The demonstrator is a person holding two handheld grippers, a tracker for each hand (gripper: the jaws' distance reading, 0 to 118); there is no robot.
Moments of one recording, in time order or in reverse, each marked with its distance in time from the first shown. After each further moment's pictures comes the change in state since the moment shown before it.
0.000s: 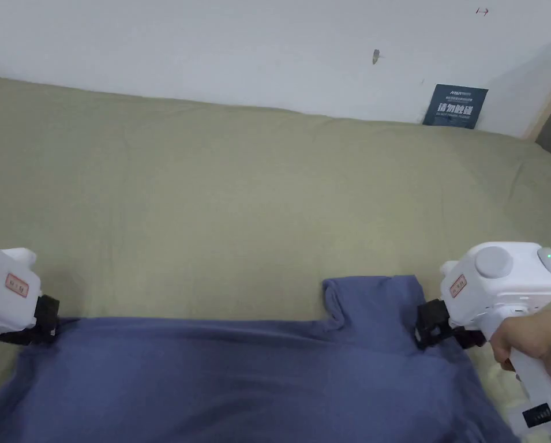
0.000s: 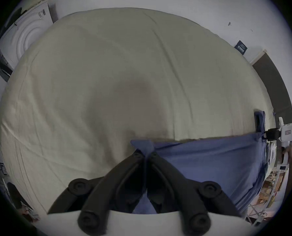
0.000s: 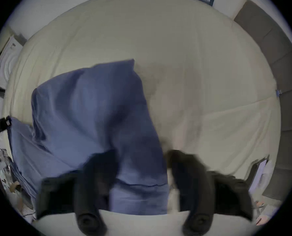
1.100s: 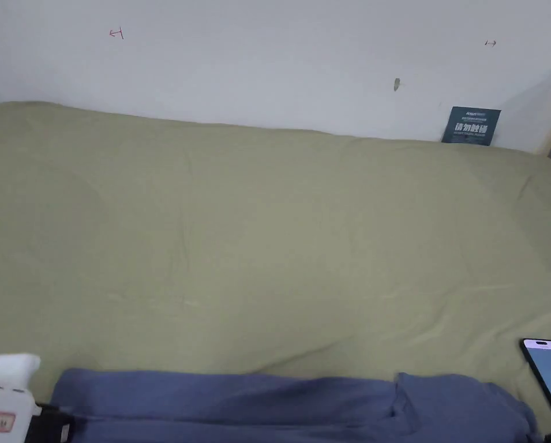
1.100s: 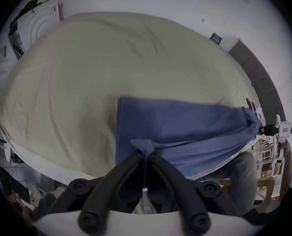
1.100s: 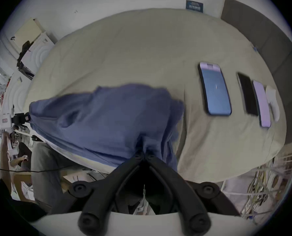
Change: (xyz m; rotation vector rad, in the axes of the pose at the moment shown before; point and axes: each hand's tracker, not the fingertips) left arm -0.049 -0.254 0.110 0.028 -0.096 -0.059; right arm 0.010 -0.305 0.096 0.117 0.187 -0.028
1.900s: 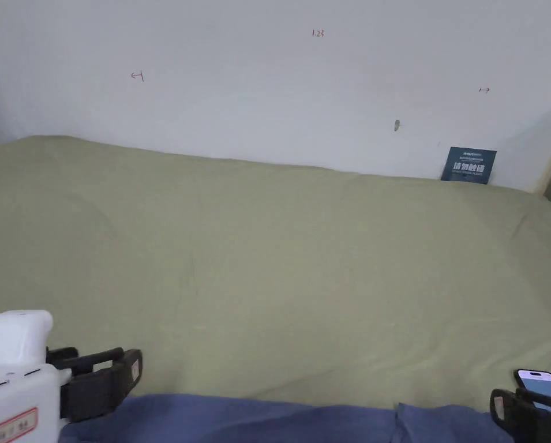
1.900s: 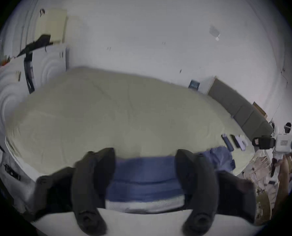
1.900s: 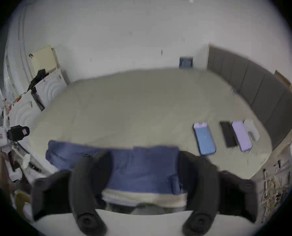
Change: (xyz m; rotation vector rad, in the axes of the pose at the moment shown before) left arm 0.099 -0.006 0.149 0.605 -0.062 -0.040; right arm -0.097 -0.036 0.126 0.632 -0.061 0.005
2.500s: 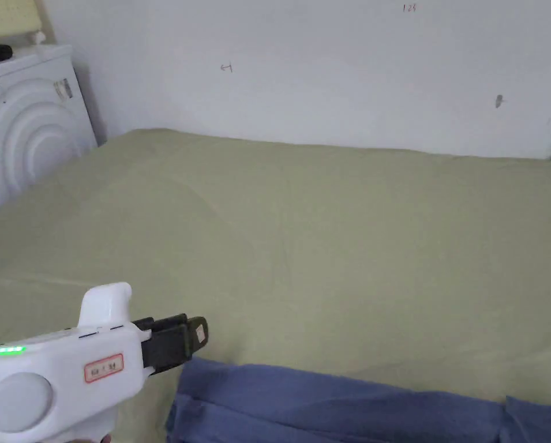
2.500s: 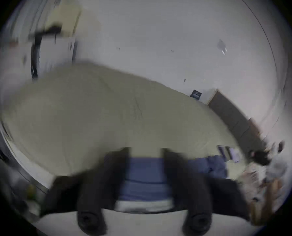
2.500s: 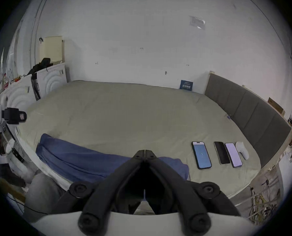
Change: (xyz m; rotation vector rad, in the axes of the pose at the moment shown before) left arm -0.101 -0.027 -0.018 -0.094 -0.099 0.245; right arm -0.057 -0.022 0.002 0.082 -0.060 0.150
